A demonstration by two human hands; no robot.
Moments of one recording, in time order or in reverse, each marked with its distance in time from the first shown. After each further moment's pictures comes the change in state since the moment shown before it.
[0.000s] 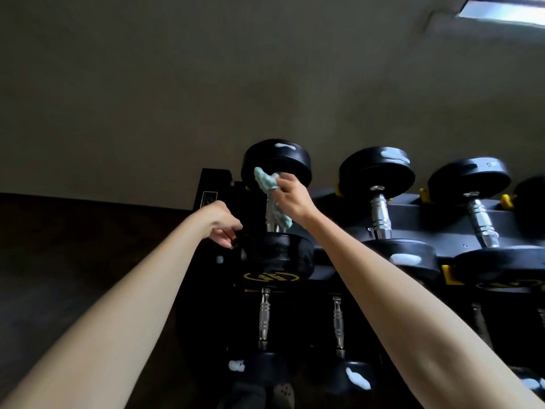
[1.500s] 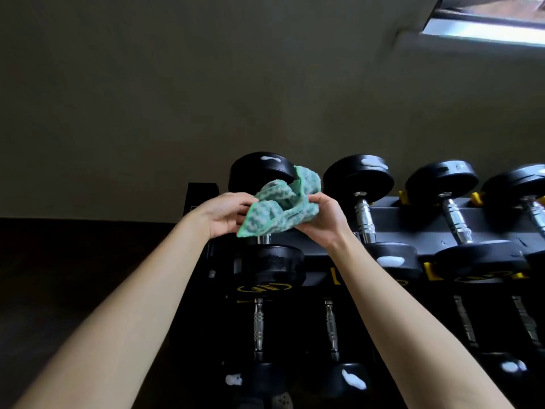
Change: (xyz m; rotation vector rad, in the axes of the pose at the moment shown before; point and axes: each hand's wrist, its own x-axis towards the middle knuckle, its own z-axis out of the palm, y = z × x) left_hand -0.013 0.040 -0.003 -0.583 -0.328 0.254; right_hand -0.045 0.015 -0.052 1.597 -0.086 0.451
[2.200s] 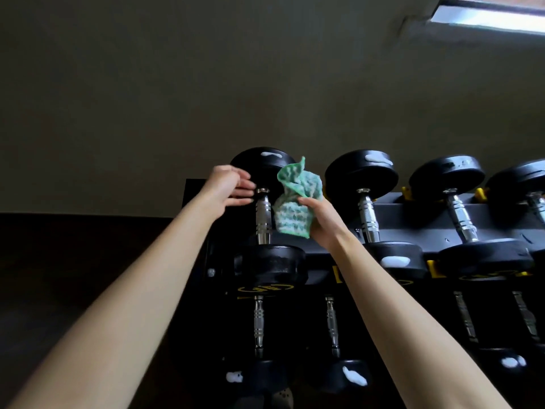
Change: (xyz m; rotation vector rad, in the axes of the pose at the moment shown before) left_hand 0.012 0.027 0.007 0.036 0.391 0.171; right_hand 0.017 0.008 -0.007 -0.337 0.186 -0.125
